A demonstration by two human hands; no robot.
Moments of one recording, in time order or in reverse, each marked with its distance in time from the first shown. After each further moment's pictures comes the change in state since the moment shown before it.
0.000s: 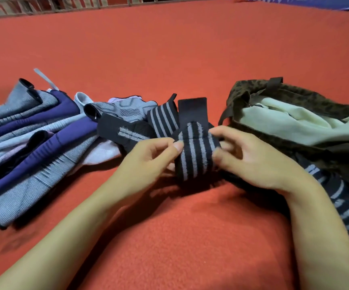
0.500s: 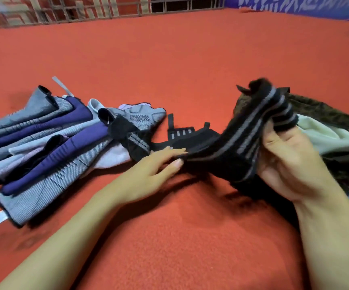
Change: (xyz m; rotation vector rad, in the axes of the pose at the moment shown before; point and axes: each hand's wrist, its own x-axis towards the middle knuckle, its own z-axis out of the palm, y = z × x) left_hand 0.005 -0.041 -0.030 0.558 -0.161 0.116; right_hand -0.010 -0.005 0.002 0.934 0.244 -0.314
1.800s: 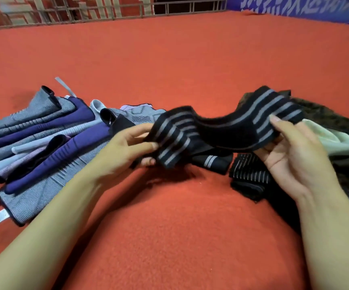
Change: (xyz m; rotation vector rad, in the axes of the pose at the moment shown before) left_hand -0.001 0.025 -0.045 -0.903 0.256 -0.241; right_hand 0.014 -0.009 -0.007 0.008 0.518 0.074
